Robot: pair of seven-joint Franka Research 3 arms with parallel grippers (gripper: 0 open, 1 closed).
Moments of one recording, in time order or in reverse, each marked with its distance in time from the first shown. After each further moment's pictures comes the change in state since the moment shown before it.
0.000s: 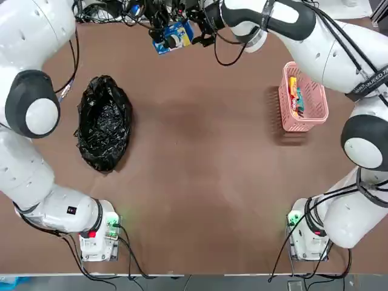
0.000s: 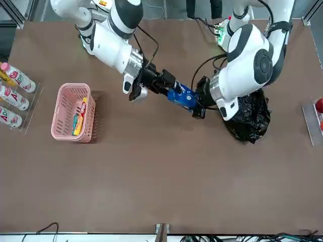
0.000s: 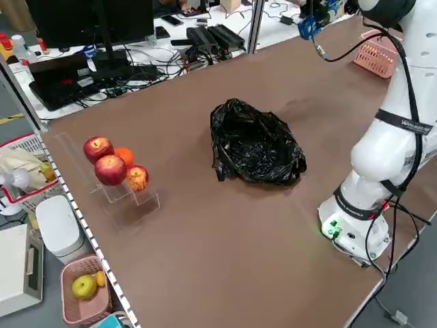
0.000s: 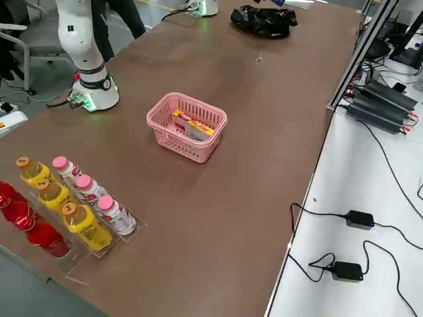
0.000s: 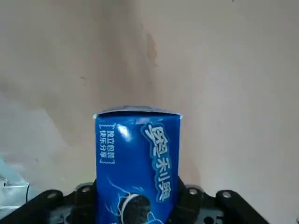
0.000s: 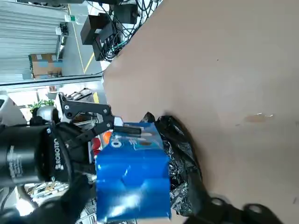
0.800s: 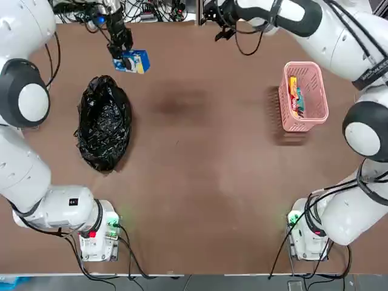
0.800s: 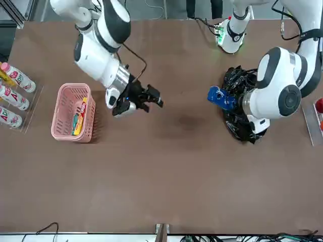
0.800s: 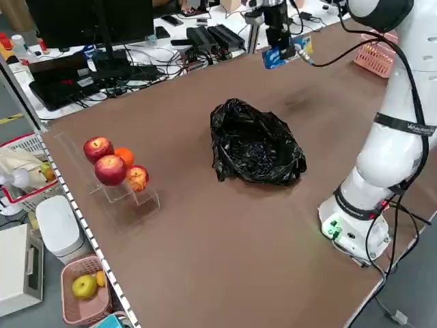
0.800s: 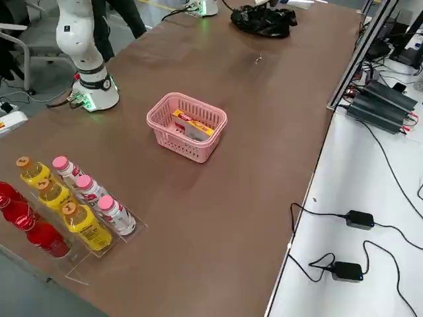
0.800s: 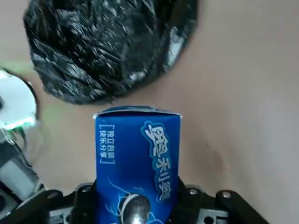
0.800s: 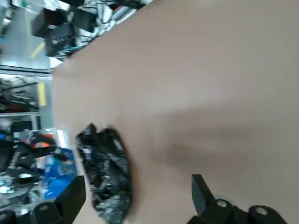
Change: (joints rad) left arm 0.224 -0.012 0.003 -0.138 0.278 -0.244 0.330; right arm -0.160 -0.001 -0.027 0.012 -0.399 -0.233 -0.017
